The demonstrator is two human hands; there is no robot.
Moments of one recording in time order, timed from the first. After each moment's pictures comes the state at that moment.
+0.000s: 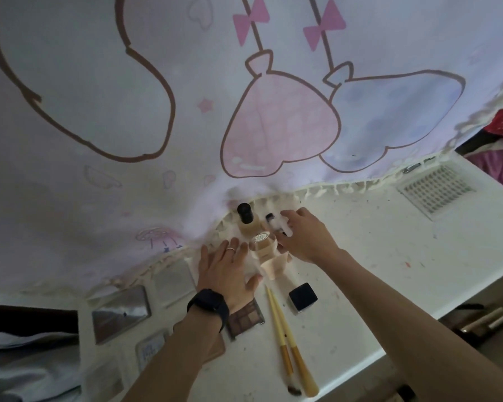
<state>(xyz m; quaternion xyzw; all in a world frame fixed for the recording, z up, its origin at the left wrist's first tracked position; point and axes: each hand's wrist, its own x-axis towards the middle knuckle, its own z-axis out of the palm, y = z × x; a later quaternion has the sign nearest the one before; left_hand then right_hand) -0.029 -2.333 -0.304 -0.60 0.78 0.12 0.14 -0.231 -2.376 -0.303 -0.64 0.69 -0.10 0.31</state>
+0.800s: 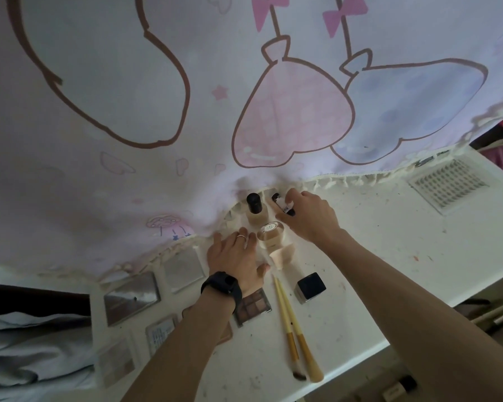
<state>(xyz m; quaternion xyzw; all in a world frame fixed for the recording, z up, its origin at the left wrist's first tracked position) -0.036 -2.338 -0.300 -0.58 0.80 0.08 0.15 -0.224 -2.399 -0.304 -0.67 0.70 -0.10 0.23</state>
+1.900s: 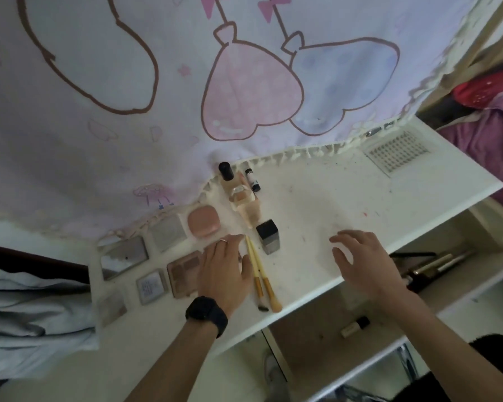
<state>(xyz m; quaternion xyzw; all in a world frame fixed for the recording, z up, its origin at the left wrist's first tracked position) -0.065 -2.210 -0.269 -0.65 0.74 0.15 -0.07 -0.342 -2.185 -0.299 -0.65 0.72 -0.11 0.22</state>
